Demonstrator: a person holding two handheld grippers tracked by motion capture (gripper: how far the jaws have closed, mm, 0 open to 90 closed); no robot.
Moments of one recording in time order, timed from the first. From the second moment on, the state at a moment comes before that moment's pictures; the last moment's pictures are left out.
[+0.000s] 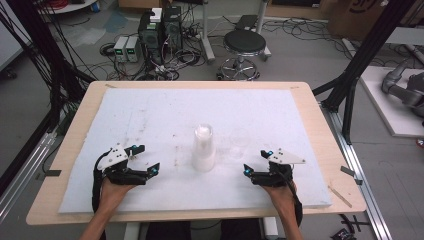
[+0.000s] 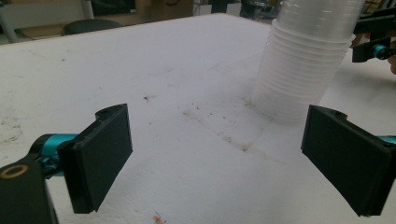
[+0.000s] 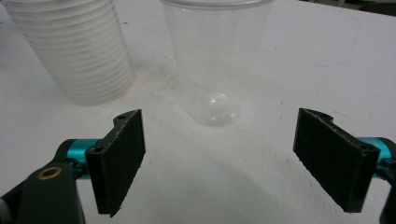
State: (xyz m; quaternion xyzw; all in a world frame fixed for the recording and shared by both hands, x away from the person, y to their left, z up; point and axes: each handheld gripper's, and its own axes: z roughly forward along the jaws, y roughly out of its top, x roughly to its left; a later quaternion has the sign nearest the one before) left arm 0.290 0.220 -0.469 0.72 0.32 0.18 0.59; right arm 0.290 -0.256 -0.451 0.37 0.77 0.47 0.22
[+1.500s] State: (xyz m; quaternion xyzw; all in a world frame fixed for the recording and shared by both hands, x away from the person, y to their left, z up) left arm 0.288 0.219 -0.470 0.71 0.33 0.19 0.59; right arm 0.280 -0.272 -0.454 0.39 0.73 0.51 0.24
